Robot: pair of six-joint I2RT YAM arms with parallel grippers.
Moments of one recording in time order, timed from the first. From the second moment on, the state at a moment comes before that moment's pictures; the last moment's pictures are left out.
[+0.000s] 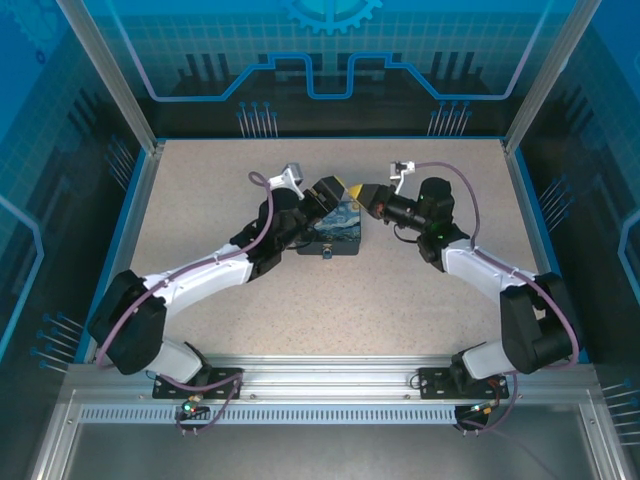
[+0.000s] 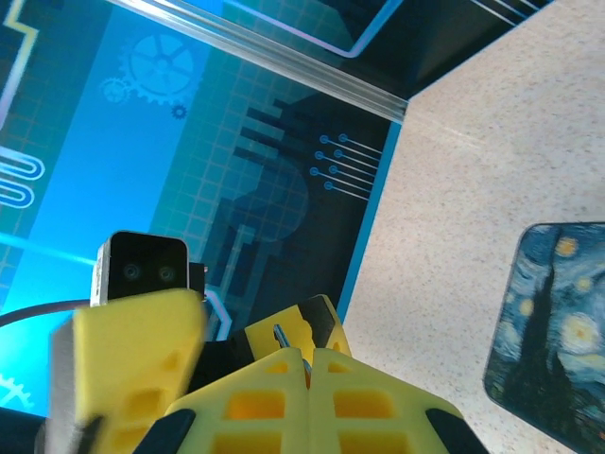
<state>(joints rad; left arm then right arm) -0.66 1.46 0.96 0.34 -0.10 -1.12 0.33 1.43 0.81 0.54 -0.67 1.11</state>
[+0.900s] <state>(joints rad) -0.62 1.33 0.62 -0.02 0.10 -0.65 0.29 1.53 0.91 -0.03 -0.60 0.84</state>
